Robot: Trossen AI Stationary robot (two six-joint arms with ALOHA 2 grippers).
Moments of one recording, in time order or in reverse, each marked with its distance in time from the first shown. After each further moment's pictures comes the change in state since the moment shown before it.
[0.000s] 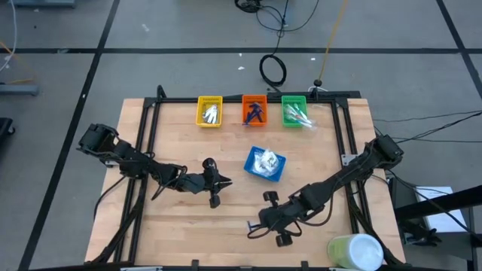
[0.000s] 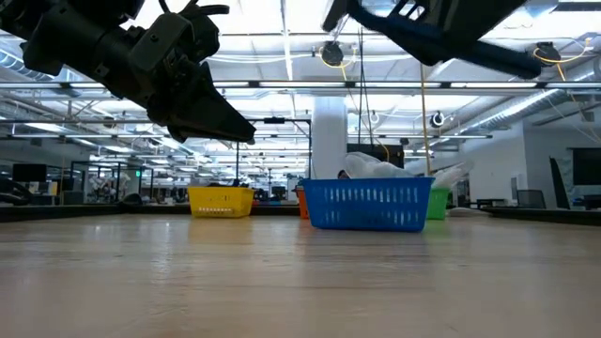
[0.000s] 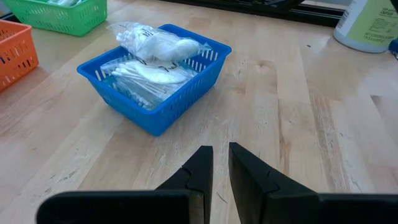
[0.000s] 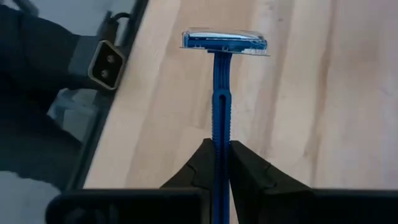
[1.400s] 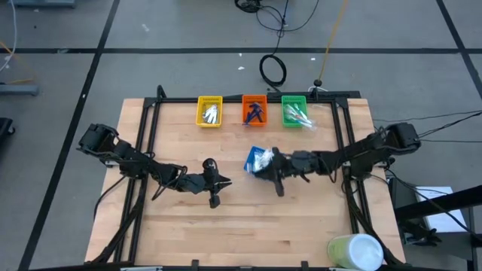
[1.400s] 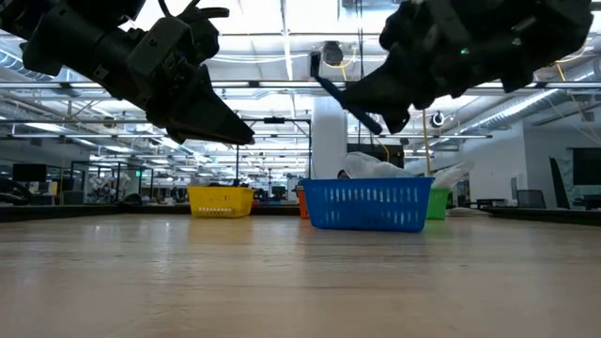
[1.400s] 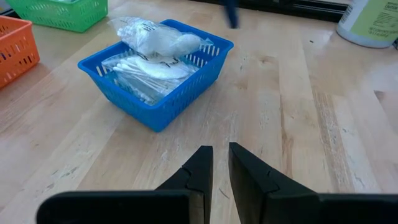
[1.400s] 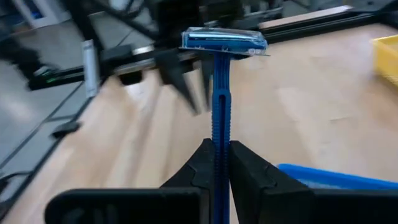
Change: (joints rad) left arm 0.001 0.000 0.000 -0.016 0.000 -0.003; right arm -0.419 -0.269 -0.718 1.105 -0.040 -0.079
